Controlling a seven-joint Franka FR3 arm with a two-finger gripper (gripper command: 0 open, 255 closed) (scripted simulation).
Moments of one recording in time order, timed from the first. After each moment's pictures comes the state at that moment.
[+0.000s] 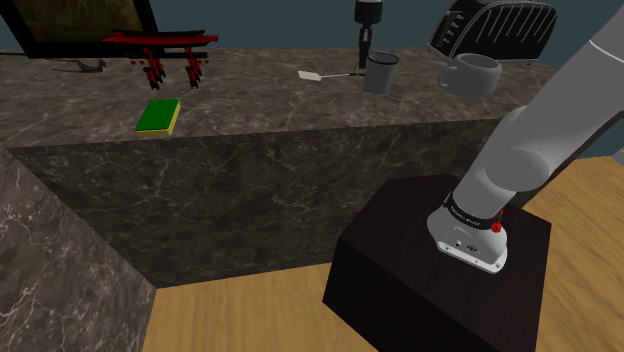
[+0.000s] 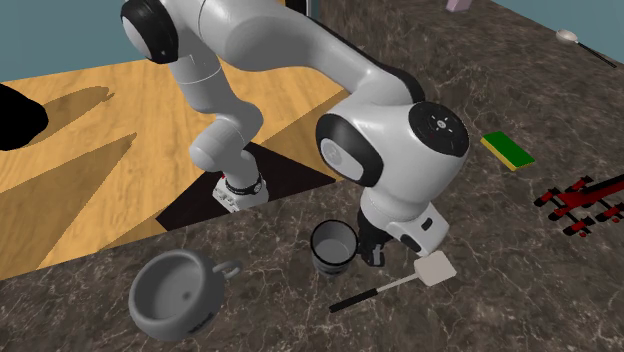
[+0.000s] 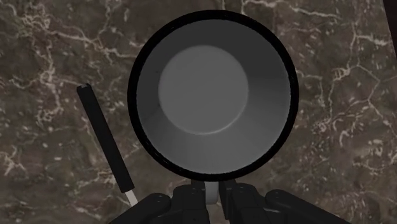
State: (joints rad) arm 0.02 -0.17 -0.24 -2.06 -0.07 1.82 -0.70
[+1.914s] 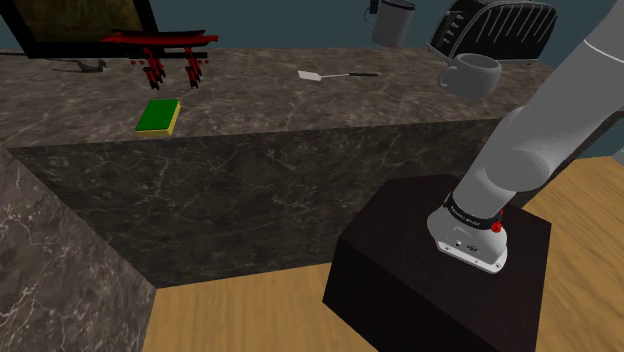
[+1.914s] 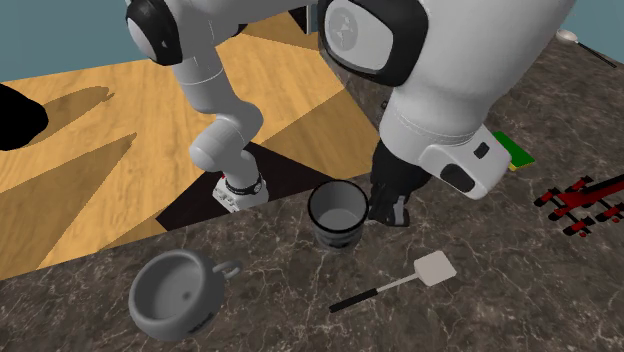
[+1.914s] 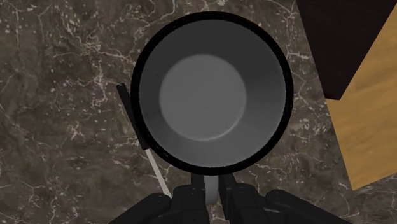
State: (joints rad) arm 0.03 -0.13 -0.24 -1.64 -0.06 1.43 -0.72
